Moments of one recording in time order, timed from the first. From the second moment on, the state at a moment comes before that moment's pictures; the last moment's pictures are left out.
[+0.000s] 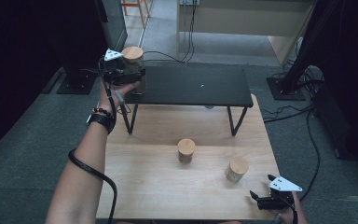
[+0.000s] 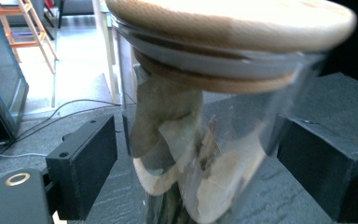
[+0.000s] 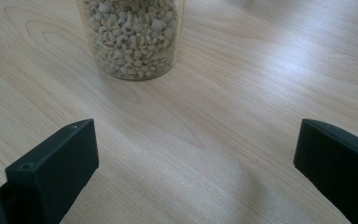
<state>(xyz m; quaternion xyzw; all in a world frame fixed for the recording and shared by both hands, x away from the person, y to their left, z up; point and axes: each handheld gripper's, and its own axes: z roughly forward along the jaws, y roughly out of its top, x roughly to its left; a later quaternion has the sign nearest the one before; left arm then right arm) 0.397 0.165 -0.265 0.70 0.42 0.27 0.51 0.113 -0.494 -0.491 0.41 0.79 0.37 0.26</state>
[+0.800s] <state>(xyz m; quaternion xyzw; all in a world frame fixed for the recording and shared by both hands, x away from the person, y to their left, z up) 0.366 0.192 -0.274 0.70 0.41 0.27 0.52 0.113 -0.493 -0.491 0.41 0.79 0.37 0.26</state>
